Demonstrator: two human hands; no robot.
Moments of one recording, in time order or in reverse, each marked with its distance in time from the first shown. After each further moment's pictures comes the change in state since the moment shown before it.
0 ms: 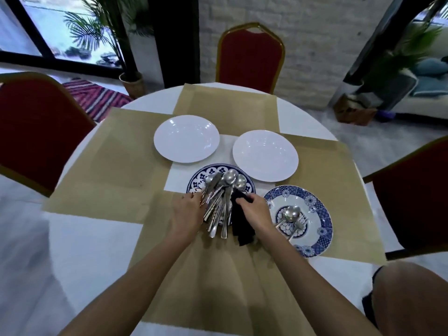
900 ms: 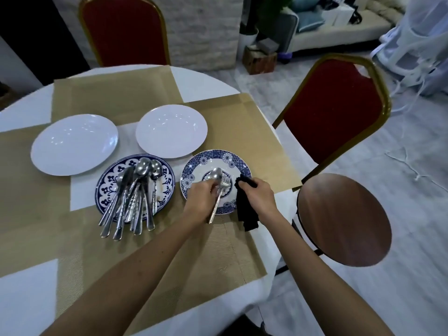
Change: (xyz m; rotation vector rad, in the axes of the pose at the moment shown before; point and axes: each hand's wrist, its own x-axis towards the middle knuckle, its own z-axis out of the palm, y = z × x) left_hand -0.036 0.180 0.059 -0.321 -0.307 0.445; right_hand -0.054 0.097 -0.147 0.211 0.451 0.139
